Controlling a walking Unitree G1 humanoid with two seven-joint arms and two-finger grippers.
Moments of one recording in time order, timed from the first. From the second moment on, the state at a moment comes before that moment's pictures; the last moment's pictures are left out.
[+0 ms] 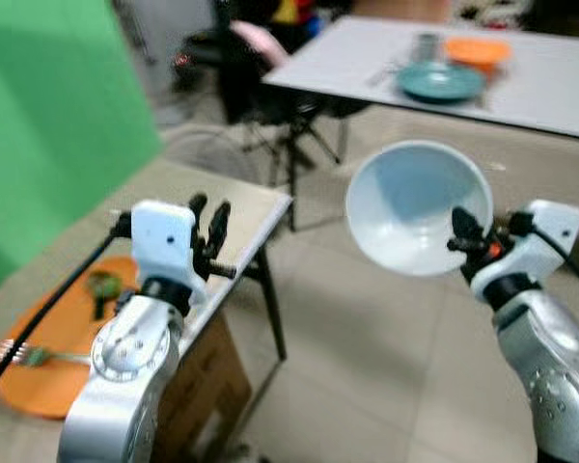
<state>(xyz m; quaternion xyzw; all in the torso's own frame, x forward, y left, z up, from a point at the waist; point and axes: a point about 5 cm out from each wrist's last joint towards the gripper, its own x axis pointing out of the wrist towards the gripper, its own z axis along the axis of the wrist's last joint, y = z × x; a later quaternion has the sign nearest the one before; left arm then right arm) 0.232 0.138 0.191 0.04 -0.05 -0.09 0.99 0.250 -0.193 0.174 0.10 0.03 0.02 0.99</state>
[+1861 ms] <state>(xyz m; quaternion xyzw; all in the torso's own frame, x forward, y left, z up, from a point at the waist) 0.223 0.149 0.158 0.05 -0.01 -0.08 1.00 0.244 -0.198 0.172 0.11 0.03 -0.01 0.99</state>
